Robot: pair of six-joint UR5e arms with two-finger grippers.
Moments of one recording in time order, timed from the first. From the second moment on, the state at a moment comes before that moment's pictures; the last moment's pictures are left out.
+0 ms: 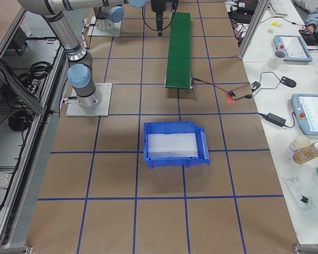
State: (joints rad) left arm -0.74 -2.03 -1.73 -0.94 1.60 0.20; right arm 1.73 -1.68 1.66 -1.63 -1.60 0.20
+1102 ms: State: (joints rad) left arm -0.74 -2.07 -1.73 -1.00 1.63 0.21; right arm 1.73 -1.61 1.66 -1.69 -1.59 0.20
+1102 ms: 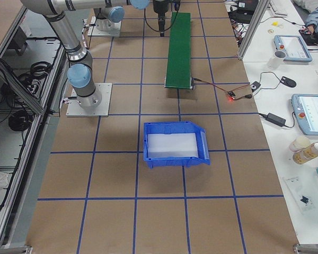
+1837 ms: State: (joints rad) left arm -1.08 -1.80 -1.72 -1.11 1.61 0.40; right arm 1.71 -1.39 1.67 -1.92 -1.58 0.19
